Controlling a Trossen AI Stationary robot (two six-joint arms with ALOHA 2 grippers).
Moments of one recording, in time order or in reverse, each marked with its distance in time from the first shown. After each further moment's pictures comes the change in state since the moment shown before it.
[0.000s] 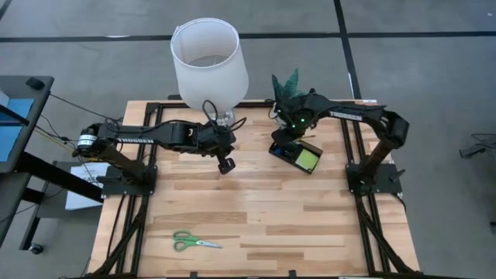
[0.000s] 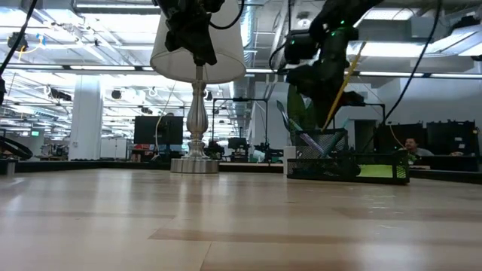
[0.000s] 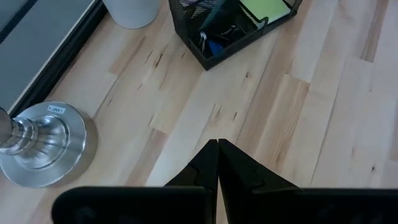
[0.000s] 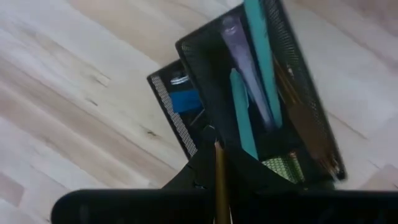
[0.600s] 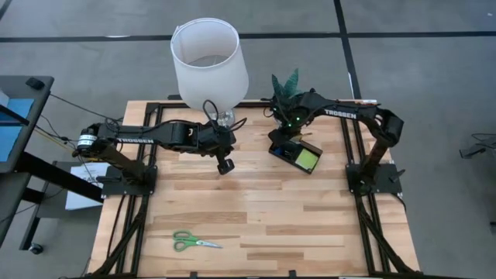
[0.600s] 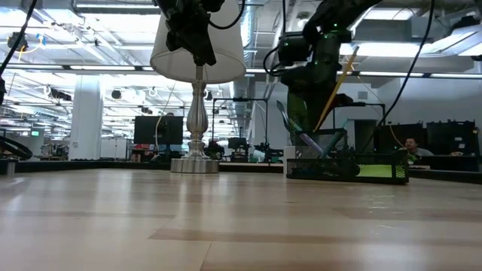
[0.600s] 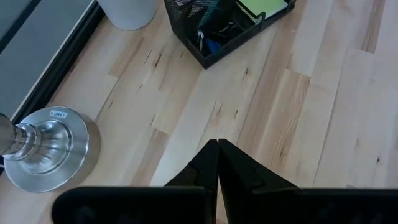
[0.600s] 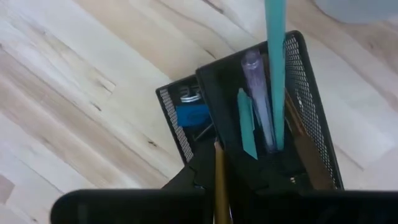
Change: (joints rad) left arm 0.000 0.000 0.000 -0.006 0.007 0.045; right arm -0.014 0.071 0.052 0.014 0.022 -0.107
